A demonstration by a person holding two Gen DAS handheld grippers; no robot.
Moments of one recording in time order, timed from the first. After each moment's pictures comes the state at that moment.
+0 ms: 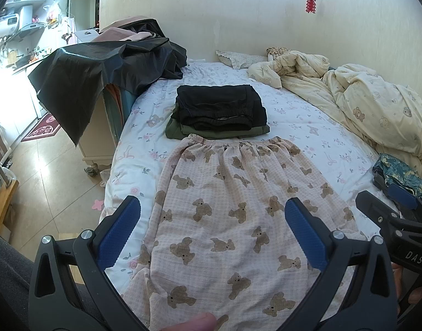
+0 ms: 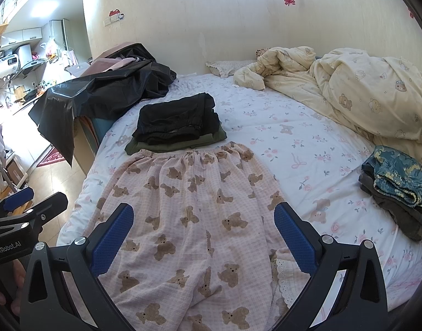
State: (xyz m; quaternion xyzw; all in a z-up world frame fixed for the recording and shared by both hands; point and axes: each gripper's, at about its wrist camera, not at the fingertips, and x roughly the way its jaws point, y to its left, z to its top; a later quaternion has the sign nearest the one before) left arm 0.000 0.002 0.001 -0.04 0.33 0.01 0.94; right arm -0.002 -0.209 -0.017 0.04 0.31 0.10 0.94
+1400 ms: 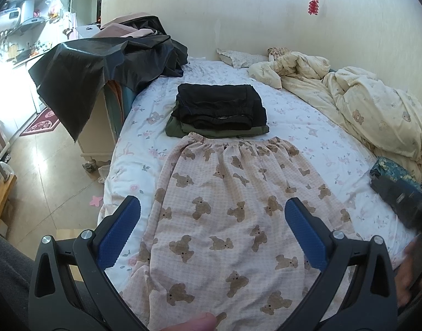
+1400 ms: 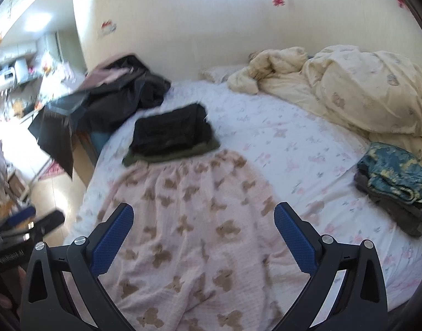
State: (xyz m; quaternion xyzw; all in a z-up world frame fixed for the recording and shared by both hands) left arm -0.004 0.024 -0.012 -0.05 0.34 0.01 0.94; right arm -0.003 -0.241 -0.011 0.07 0.29 0.08 0.95
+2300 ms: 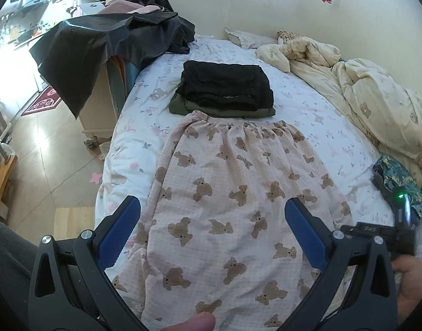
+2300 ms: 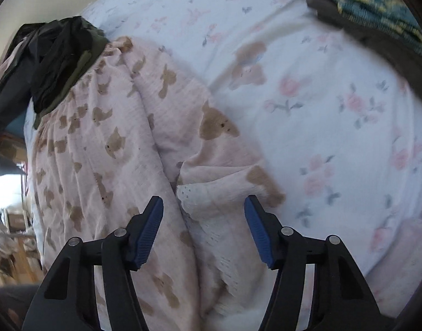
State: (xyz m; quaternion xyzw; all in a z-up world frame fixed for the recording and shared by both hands) left arm 0.005 0.015 -0.011 -0.08 0.39 0.02 0.92; right arm 0.045 -0.335 -0.156 0.23 0.59 -0.03 0.77
